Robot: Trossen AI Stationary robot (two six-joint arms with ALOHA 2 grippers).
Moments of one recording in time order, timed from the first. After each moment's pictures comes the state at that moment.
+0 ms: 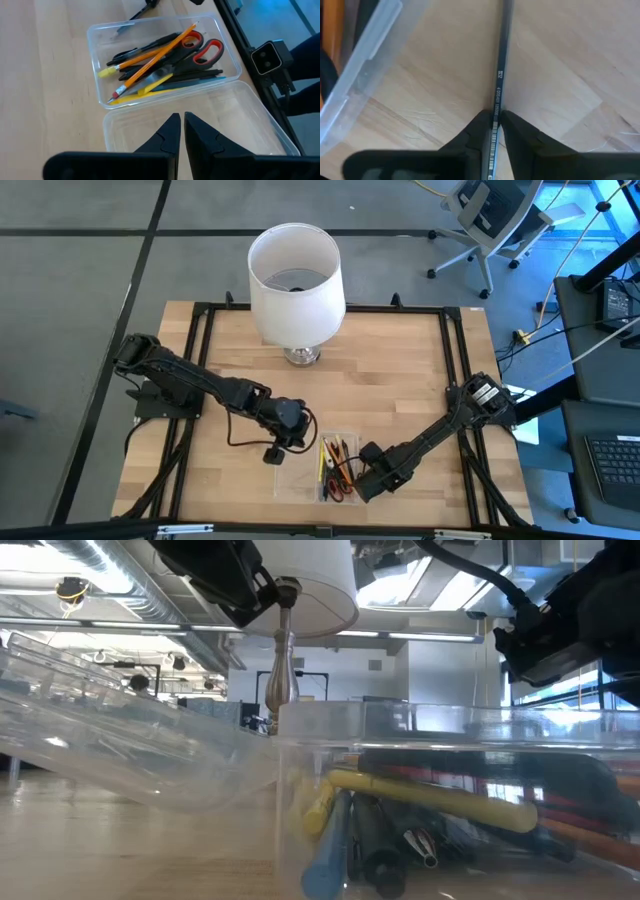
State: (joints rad) left arm -0.29 1.55 1.08 -0.37 0.14 -0.13; right arm 0.60 2.05 1.31 -0.86 0.02 1.51
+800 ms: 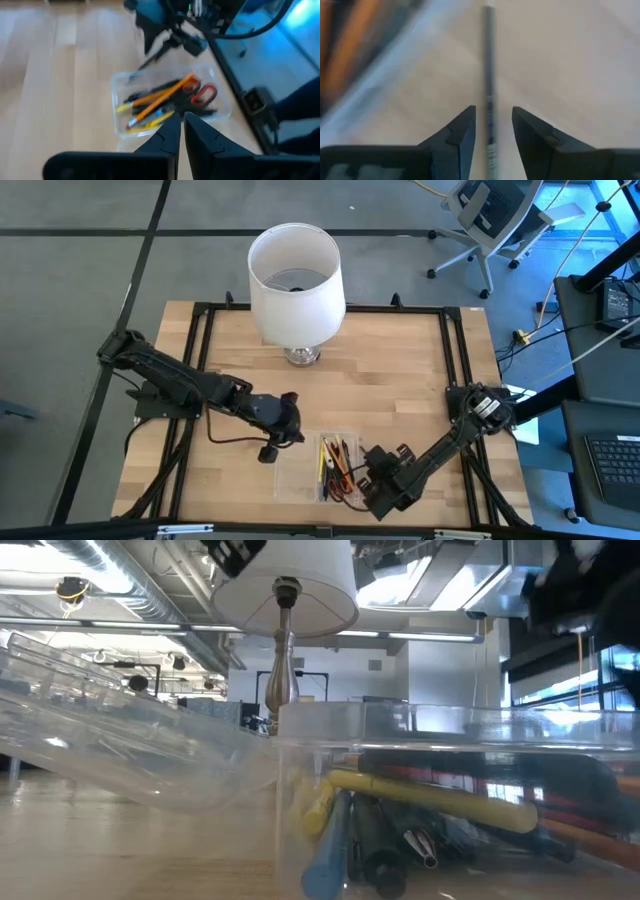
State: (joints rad) left arm -0.35 1.40 1.05 -0.29 0.00 -0.18; right arm 0.75 2.07 1.39 -0.98 0.36 1.65
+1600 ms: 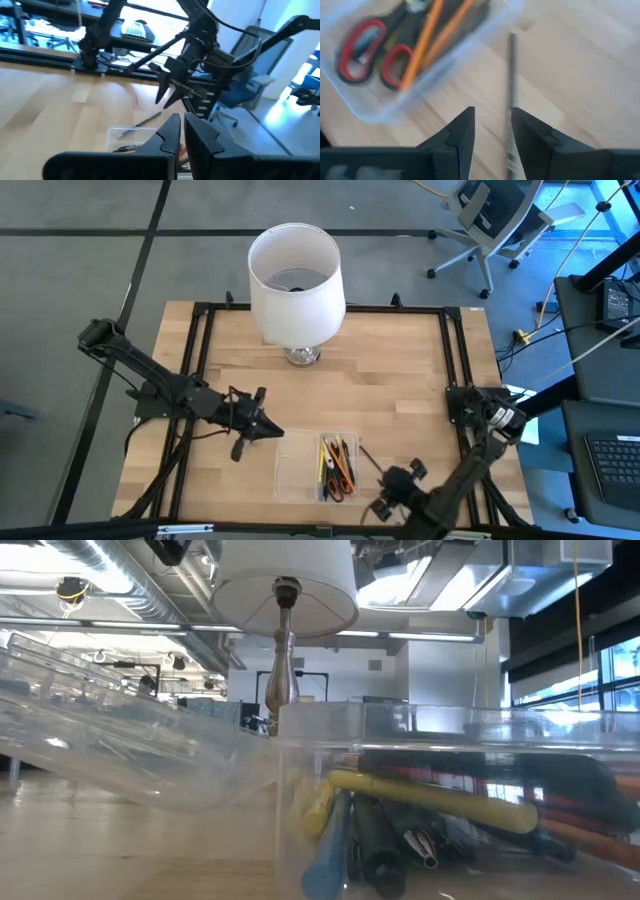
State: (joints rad) left arm -0.50 1.04 0.59 0.32 -0.26 -0.31; right arm 0.96 2.06 1.50 -1.12 0.65 1.81
